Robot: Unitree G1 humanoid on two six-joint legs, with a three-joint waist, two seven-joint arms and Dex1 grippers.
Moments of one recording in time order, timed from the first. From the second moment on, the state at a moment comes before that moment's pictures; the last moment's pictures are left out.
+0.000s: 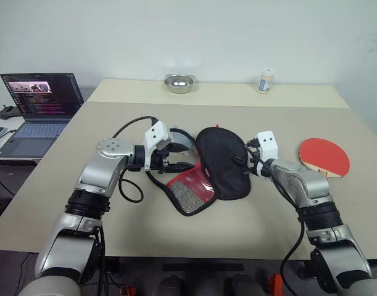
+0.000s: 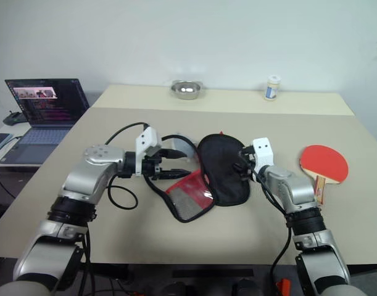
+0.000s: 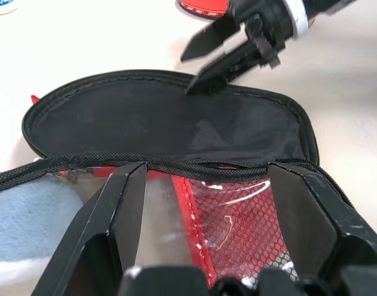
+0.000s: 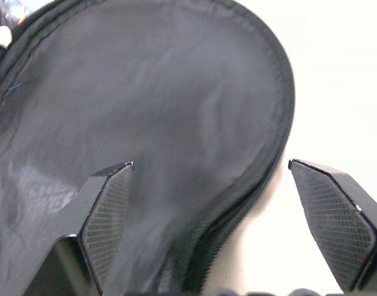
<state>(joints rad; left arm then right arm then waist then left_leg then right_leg) -0.77 0.61 -0.15 0.28 -0.24 0.32 -1.19 -0.69 -0.36 0.05 0.14 0.37 0.83 0.24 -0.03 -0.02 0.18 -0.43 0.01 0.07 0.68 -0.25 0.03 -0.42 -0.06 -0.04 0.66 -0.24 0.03</state>
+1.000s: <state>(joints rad) -0.75 0.60 -0.15 0.28 -0.24 0.31 -1.21 -0.71 -0.18 0.02 0.31 0.24 0.76 0.23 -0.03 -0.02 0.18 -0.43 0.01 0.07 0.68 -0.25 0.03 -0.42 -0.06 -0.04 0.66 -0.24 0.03</state>
